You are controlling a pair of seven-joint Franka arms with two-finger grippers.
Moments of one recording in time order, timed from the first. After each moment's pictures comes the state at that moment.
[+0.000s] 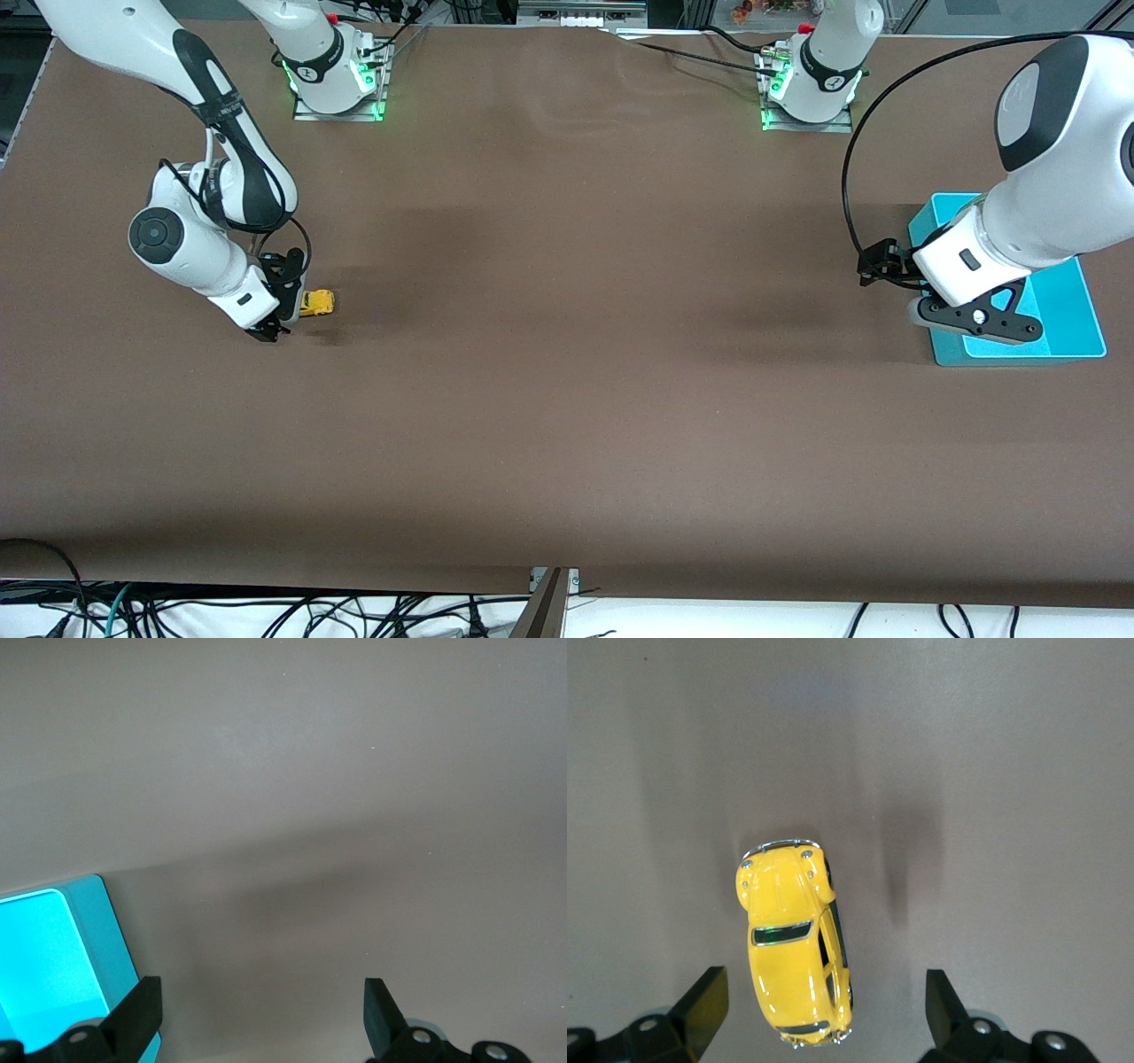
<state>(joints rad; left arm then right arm) 0.09 0.23 -0.26 -1.52 0.04 1.63 0.02 -0.09 0.35 0.11 -2.23 -0.09 2.53 -1.43</state>
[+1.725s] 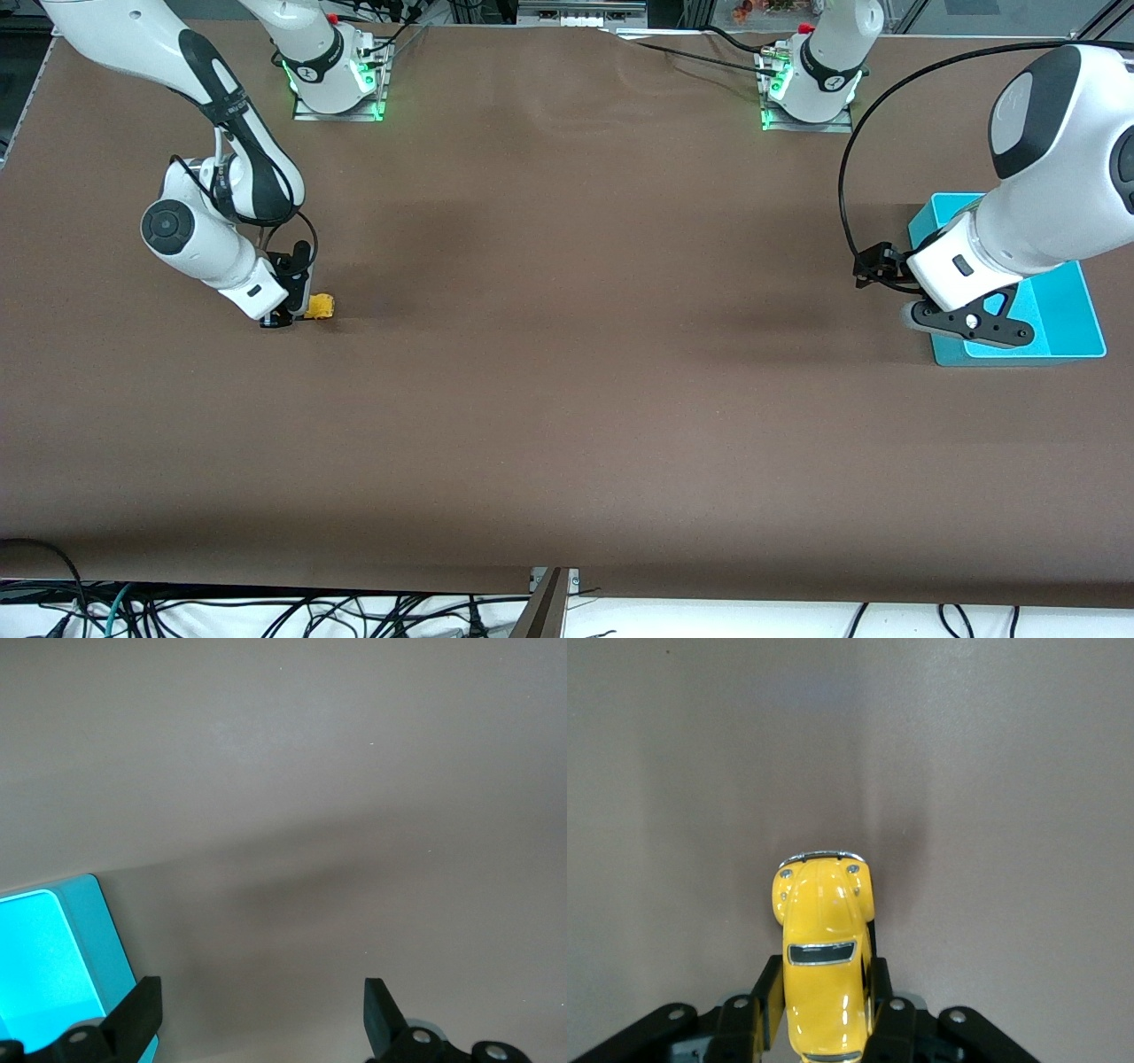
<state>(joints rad) 0.09 0.25 -0.26 -1.52 0.04 1.63 0.02 -0.12 0.35 0.14 -2.28 -0.09 2.59 -1.47</state>
